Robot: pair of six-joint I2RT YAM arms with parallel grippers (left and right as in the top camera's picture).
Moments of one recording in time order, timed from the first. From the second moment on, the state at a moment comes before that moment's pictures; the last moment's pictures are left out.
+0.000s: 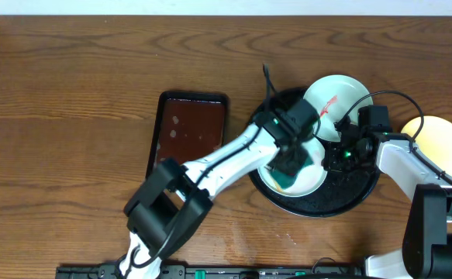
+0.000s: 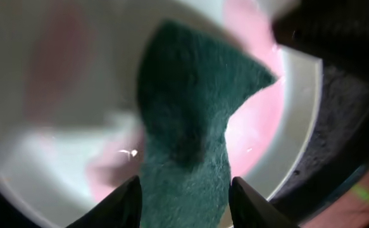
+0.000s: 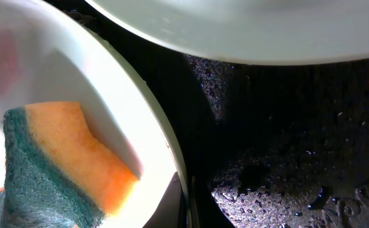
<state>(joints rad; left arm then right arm) -0.86 2.03 1.51 -0.81 0.20 -0.30 -0.02 1.66 0.81 -0.56 -0.35 0.12</state>
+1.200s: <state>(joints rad) -0.27 1.85 1.39 -0.99 0.11 -0.30 -0.02 1.66 0.81 -0.51 -0.35 0.12</state>
